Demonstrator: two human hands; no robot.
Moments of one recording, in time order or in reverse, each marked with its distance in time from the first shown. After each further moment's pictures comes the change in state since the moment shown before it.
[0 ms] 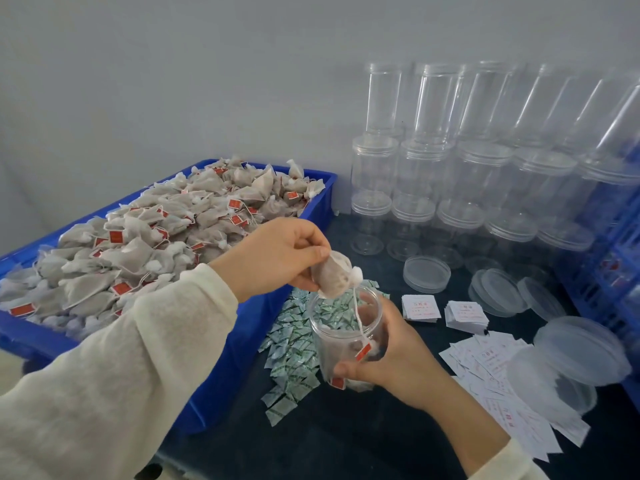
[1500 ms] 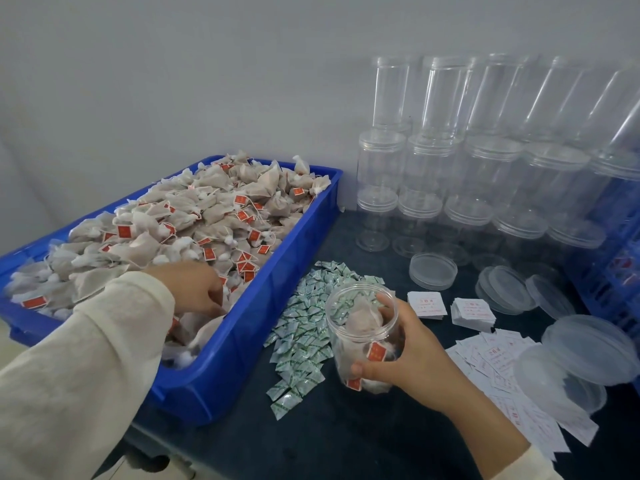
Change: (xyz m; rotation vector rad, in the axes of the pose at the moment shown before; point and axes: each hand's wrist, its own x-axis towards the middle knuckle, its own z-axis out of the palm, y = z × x) left_hand -0.004 -0.091 -0.083 1.141 -0.349 -0.413; right_hand -0.008 0.005 -0.009 -0.062 0.027 0.012
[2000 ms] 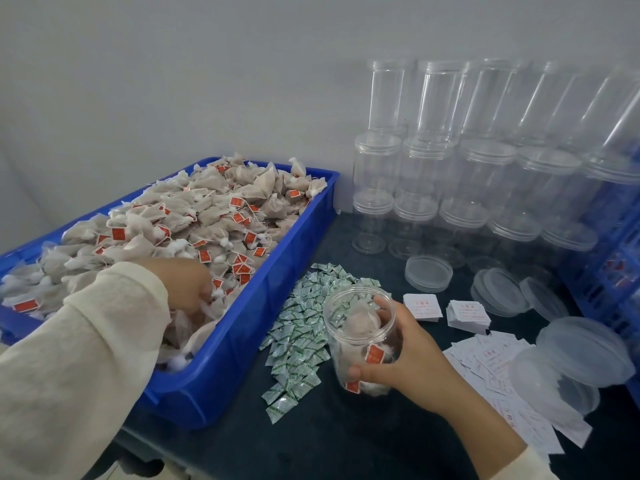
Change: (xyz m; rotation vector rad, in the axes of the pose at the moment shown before) left_hand -0.006 0.004 -0.014 0.130 -0.080 -0.038; right_hand 0.001 0.000 -0.002 -0.017 0.006 -0.005
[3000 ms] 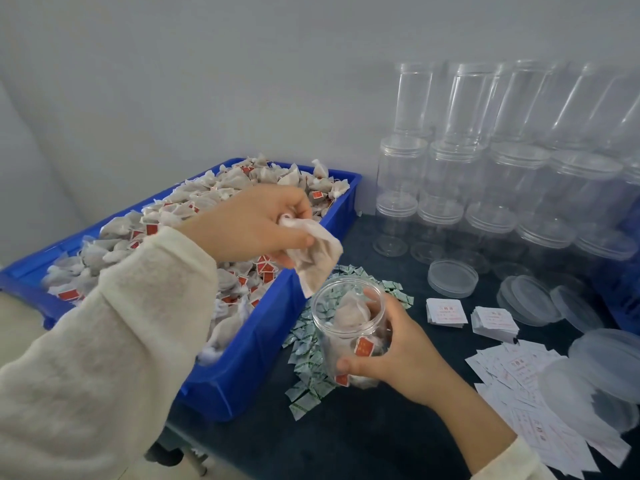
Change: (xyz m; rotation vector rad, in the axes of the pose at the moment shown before) left_hand -0.062 0.043 -0.053 -0.907 0.618 0.416; right_hand 0.017 -0.022 0.029 0.025 -0.065 -0.023
